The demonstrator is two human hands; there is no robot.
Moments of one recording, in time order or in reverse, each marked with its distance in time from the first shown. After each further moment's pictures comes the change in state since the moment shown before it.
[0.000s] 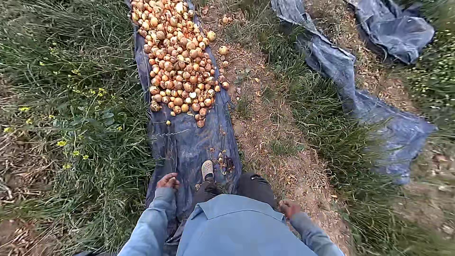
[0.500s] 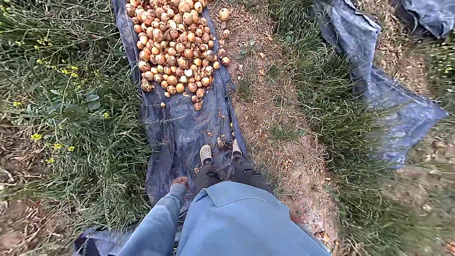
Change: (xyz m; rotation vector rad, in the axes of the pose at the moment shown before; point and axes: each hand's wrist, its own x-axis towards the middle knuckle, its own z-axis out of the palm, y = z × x) left_hand 0.011 -0.055 0.057 0.290 -0.206 -0.415; right_hand -0.041 0.017 0.002 -0.278 -0.297 0.199
